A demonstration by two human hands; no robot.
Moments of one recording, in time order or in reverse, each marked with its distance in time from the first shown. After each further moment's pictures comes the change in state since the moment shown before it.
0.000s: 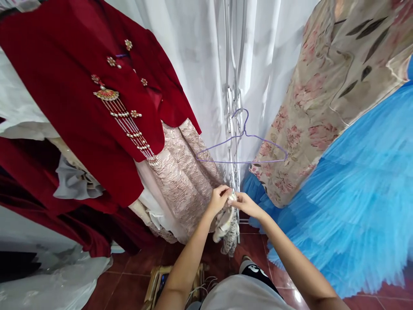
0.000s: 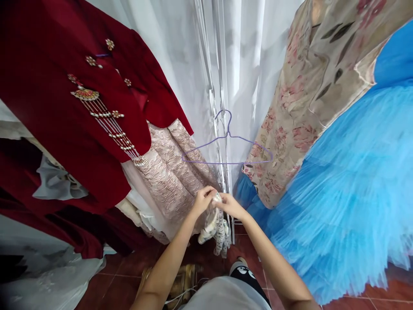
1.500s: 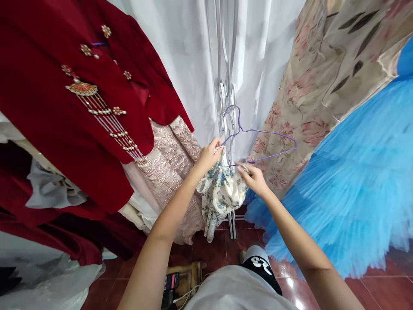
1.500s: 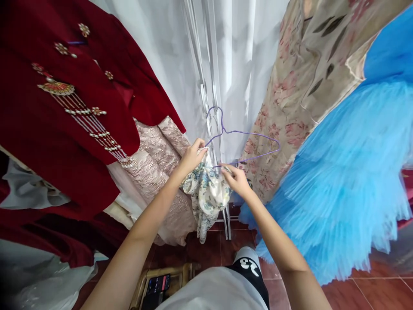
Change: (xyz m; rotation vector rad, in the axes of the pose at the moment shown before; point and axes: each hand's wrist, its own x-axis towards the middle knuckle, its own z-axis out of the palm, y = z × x) left_hand 0.129 0.104 -0.058 0.623 0.037 0.466; right_hand 0.020 -0.057 -0.064 -0.449 0.579 -0.322
